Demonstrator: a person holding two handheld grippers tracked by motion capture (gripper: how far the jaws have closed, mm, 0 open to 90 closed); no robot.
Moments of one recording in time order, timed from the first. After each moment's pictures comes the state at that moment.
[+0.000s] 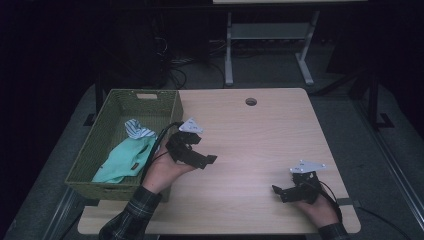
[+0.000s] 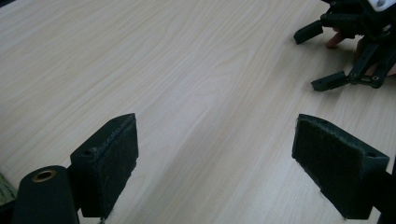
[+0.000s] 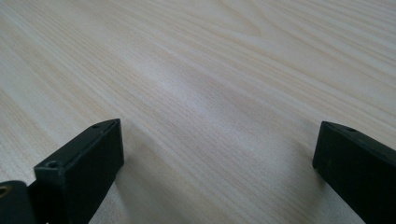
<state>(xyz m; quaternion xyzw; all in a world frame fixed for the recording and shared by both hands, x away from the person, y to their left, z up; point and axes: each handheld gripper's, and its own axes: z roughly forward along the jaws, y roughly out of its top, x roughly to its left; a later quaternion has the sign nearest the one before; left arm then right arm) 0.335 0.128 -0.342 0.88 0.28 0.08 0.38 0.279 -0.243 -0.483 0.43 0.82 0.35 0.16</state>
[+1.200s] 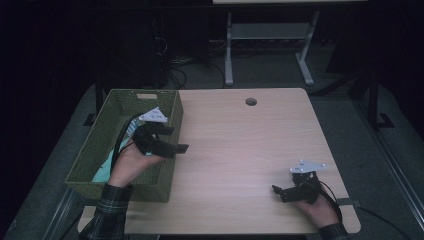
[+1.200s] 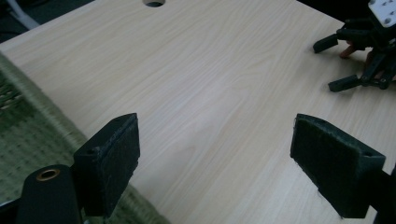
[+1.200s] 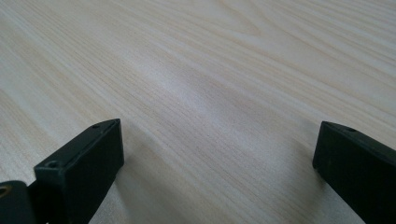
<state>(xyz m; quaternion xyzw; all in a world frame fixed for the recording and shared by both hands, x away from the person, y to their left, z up) 0.342 0.208 -0.317 0.85 0.32 0.10 0.40 0.279 -0.243 -0.483 0.42 0.82 0.35 0.16</state>
